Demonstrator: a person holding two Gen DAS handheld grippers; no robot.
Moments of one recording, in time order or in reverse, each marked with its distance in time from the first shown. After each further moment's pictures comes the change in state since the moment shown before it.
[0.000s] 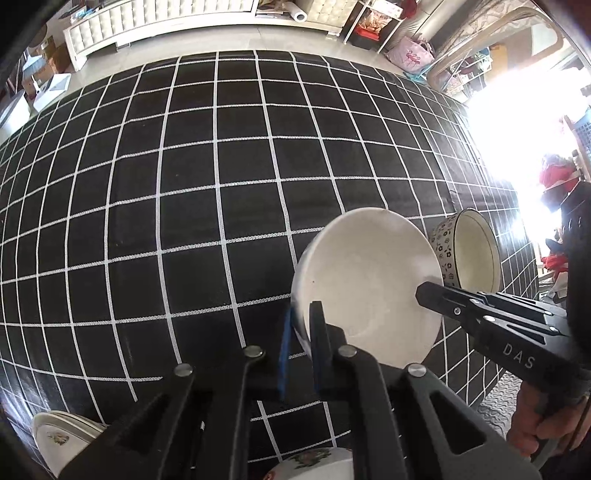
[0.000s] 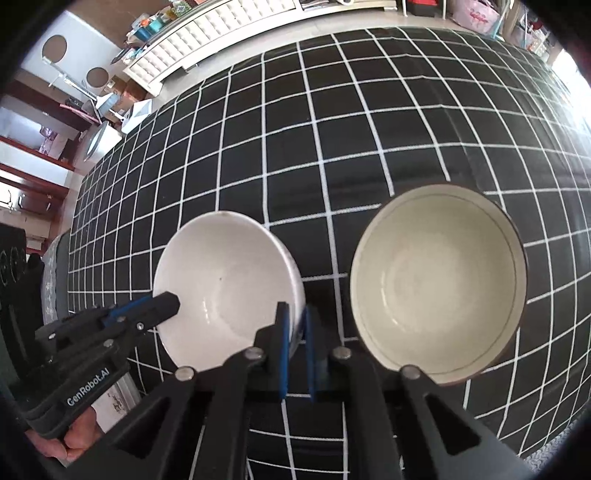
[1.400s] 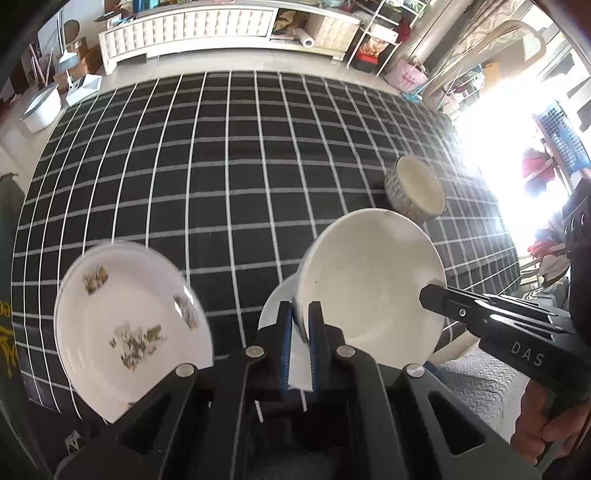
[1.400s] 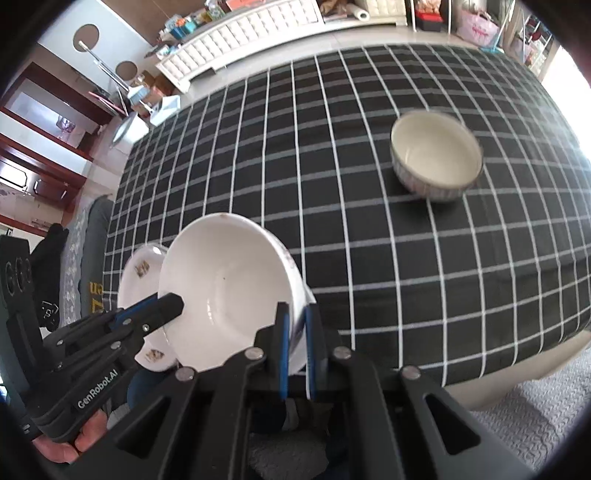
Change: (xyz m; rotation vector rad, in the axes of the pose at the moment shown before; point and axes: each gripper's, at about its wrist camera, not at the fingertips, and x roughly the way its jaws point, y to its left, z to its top) left arm -0.105 -0.004 -0.142 -0.033 -0.095 0.018; right arm -0.059 0.069 -0.126 -0.020 -0.045 0.025
